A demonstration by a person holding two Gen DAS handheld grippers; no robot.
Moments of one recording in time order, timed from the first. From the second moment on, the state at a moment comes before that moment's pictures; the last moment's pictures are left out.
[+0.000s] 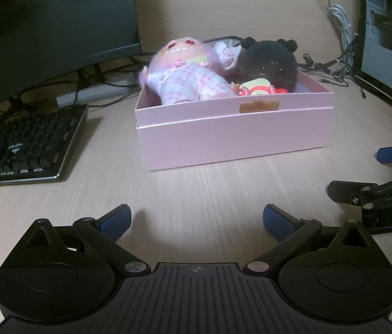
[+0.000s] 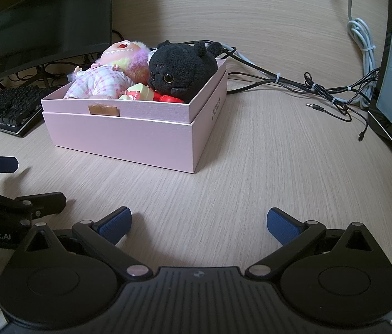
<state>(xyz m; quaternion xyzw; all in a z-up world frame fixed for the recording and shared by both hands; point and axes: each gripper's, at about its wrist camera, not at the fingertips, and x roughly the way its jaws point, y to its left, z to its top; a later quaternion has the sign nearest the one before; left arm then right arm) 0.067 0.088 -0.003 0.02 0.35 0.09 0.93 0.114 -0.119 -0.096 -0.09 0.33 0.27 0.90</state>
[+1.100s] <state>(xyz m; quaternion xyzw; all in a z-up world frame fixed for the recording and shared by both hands) 0.069 0.098 -0.007 -0.01 0.36 0.08 0.93 0.114 -0.119 -0.096 -0.09 0.33 0.27 0.90</state>
